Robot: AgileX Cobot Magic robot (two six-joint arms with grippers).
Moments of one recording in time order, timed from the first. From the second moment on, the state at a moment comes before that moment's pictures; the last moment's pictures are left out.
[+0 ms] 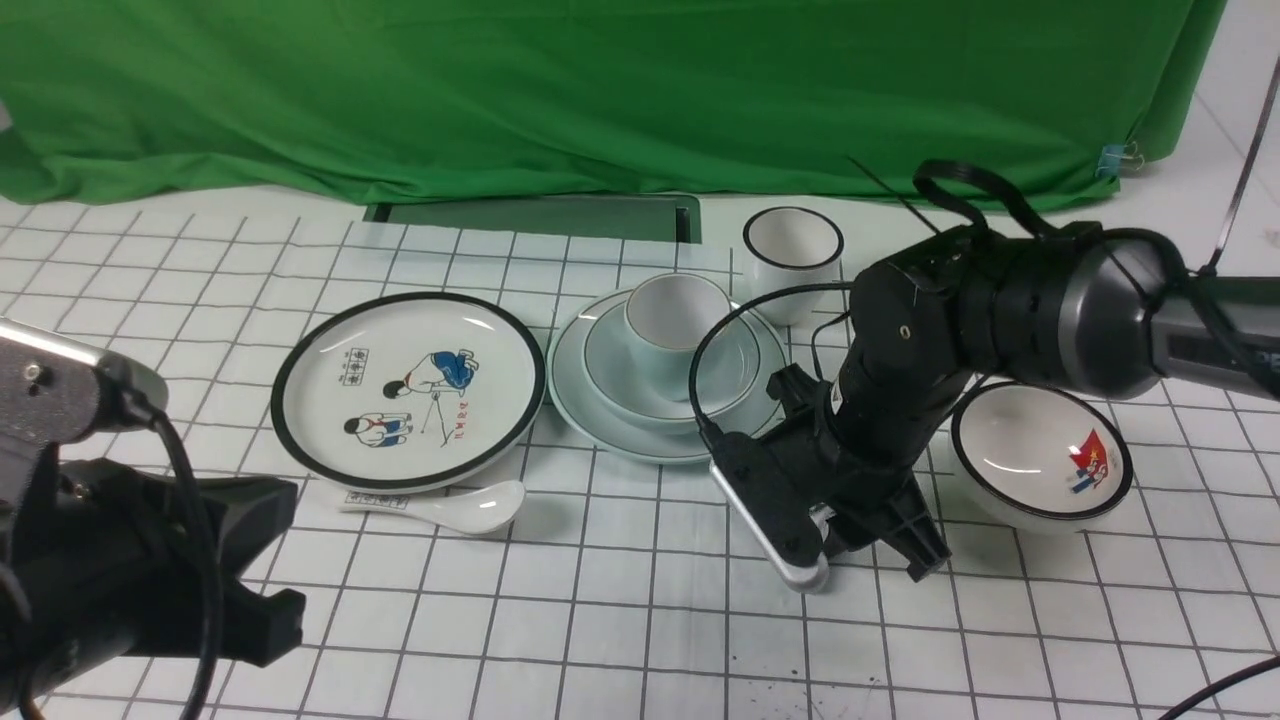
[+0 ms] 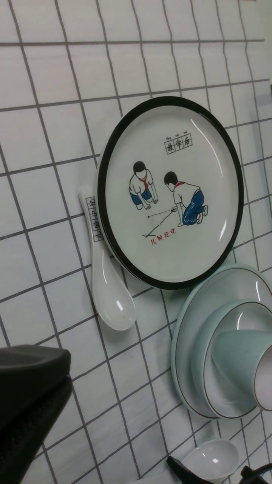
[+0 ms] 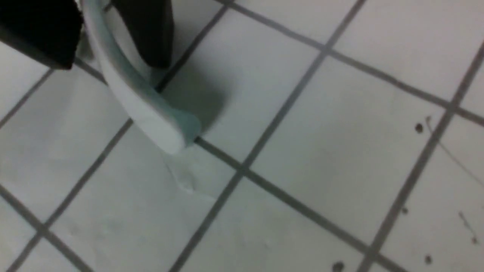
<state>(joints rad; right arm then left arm) 0.55 1.99 -1.35 0.08 0.73 -1.61 -0.37 0.78 -0.49 0.02 0.32 -0.07</state>
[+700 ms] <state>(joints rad) 0.61 1.71 -1.35 0.45 0.69 -1.41 -0.37 0.78 -0.49 0.02 0.32 -0.06</state>
